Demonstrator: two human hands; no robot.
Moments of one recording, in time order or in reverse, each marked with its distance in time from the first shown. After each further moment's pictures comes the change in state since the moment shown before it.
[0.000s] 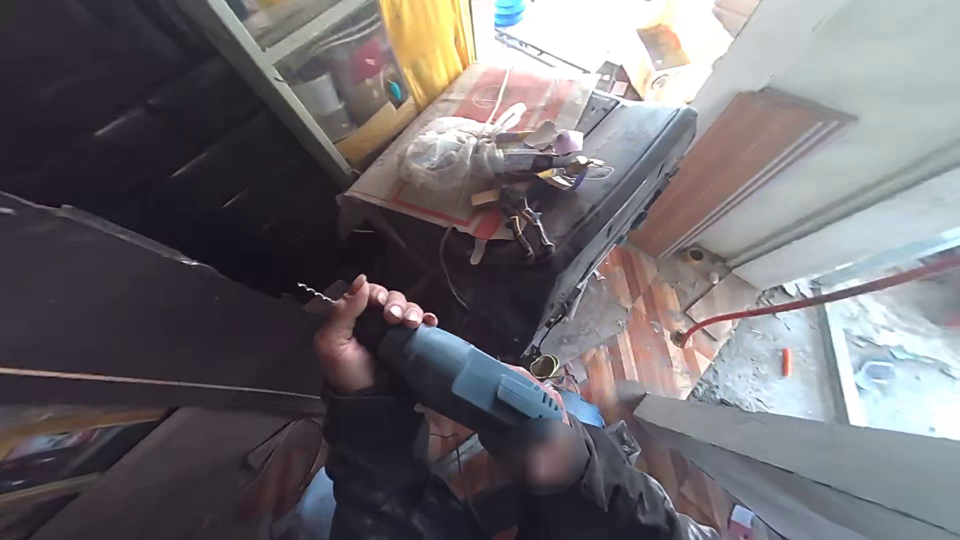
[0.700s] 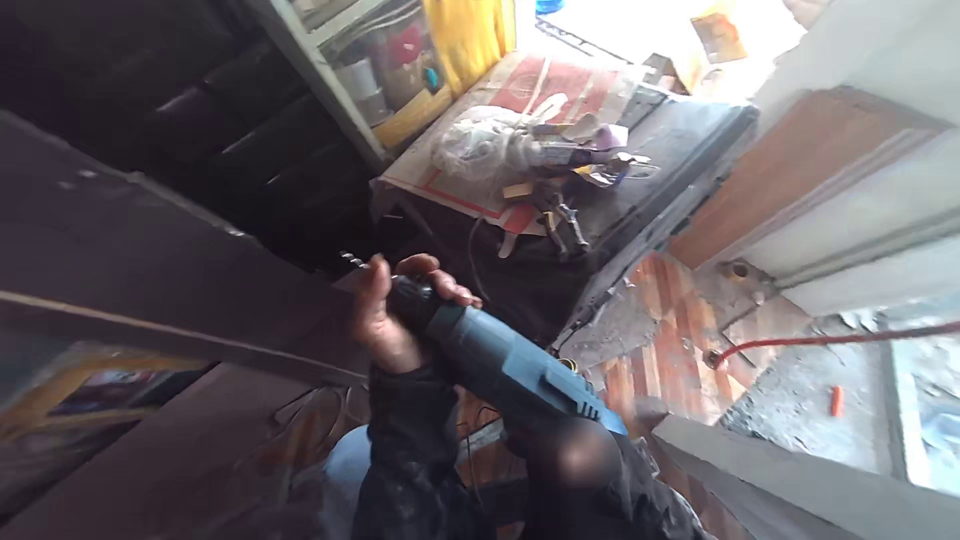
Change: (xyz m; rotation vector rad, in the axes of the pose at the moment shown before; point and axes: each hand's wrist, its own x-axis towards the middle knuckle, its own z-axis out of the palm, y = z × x) left_hand -0.001 -0.007 0.007 -0.036 -0.066 0.080; right_hand -0.008 0.005 0.004 0.082 0.080 0.112
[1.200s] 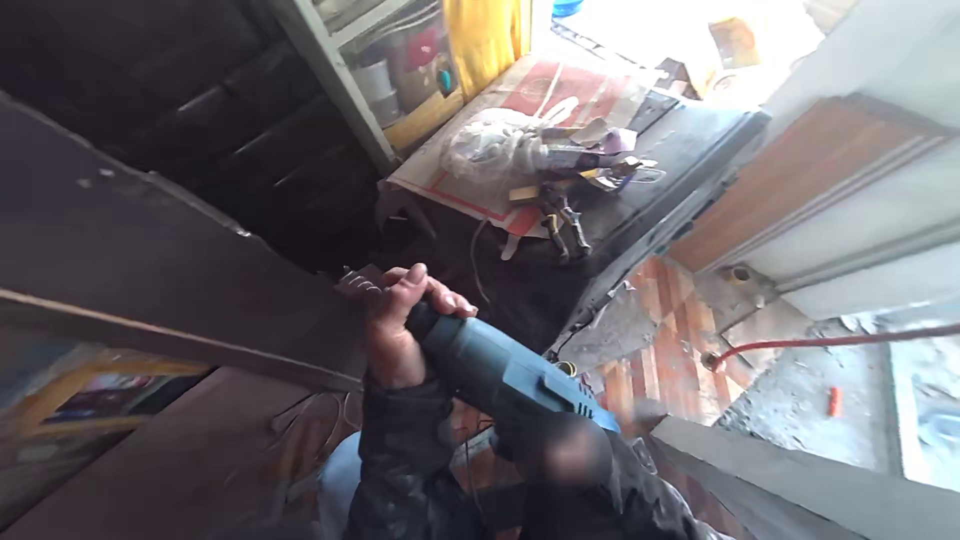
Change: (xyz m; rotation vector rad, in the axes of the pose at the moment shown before) left_hand -0.010 0.002 0.016 0.276 0.147 0.114; right_hand -0.002 0.003 -0.004 0.041 -0.055 0.062
